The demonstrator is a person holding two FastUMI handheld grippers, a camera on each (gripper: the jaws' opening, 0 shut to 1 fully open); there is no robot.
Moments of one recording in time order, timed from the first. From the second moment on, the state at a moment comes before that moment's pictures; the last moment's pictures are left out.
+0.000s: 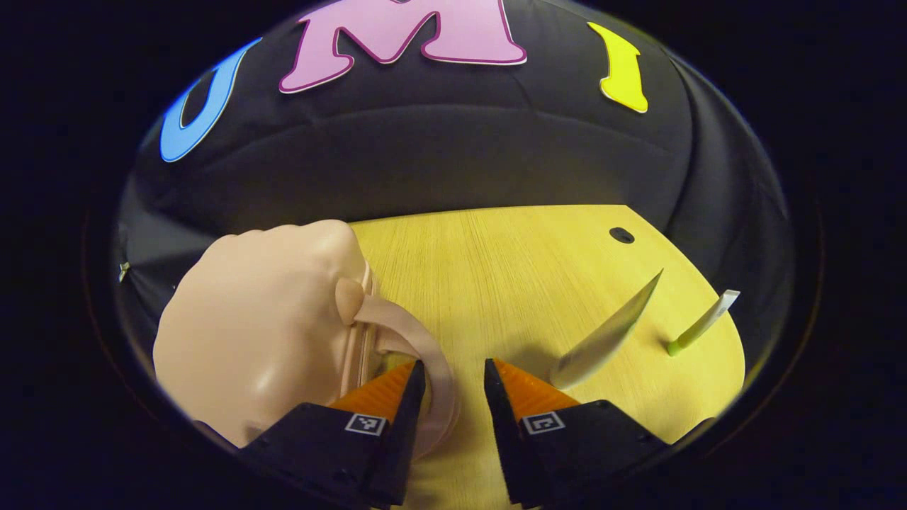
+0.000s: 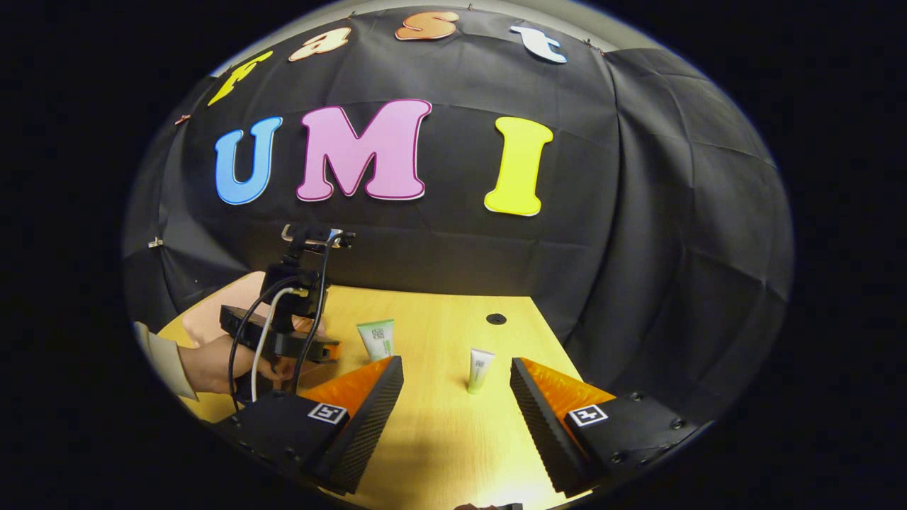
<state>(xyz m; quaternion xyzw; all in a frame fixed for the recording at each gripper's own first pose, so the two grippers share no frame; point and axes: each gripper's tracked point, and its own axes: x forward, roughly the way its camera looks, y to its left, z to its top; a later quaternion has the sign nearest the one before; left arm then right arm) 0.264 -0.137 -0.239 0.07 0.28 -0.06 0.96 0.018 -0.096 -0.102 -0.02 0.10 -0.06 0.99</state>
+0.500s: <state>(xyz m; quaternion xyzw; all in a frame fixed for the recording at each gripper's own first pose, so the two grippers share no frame) 0.246 -0.120 -0.145 -0.06 0.27 -0.09 0.96 0.017 -0.092 -0.090 -0.01 0.09 -0.06 0.99</state>
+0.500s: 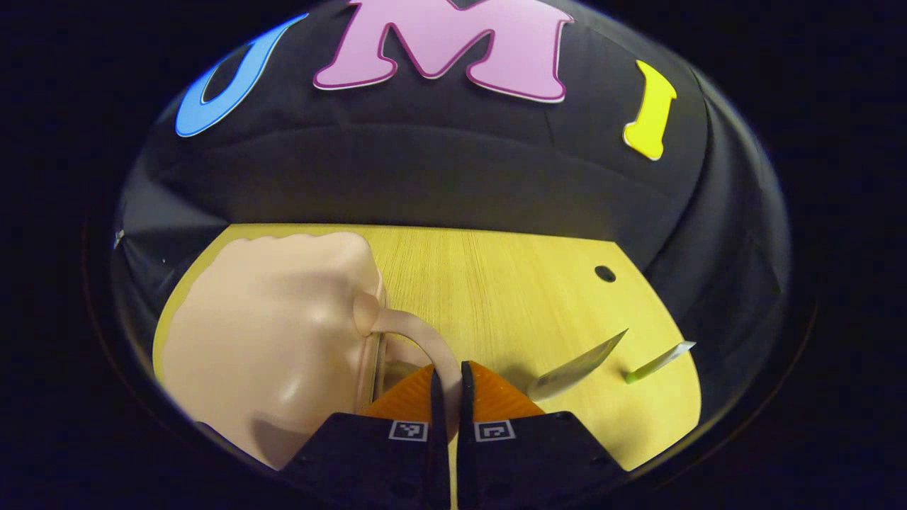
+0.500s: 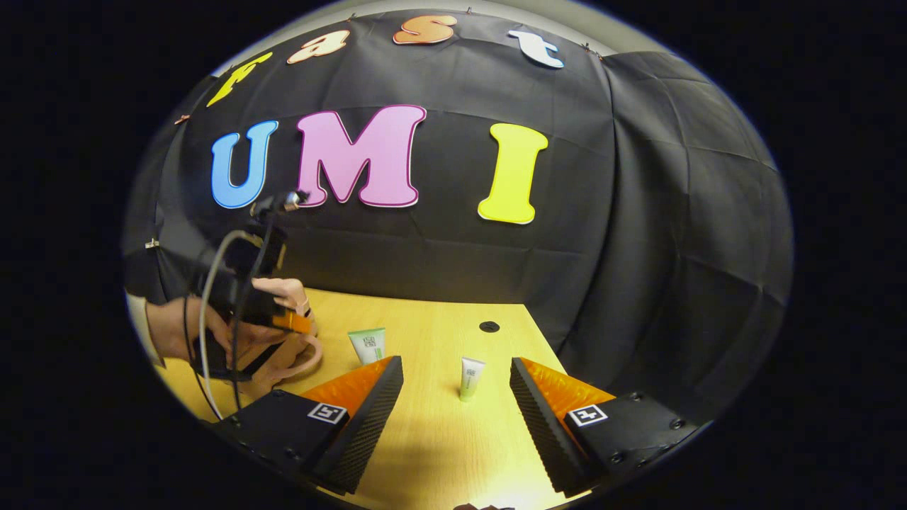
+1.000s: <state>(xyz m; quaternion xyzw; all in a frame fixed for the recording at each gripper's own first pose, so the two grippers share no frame) 0.235 0.114 0.033 0.01 0.17 -0.01 0.99 0.018 -0.045 -0.100 0.00 0.11 -0.01 0.99</state>
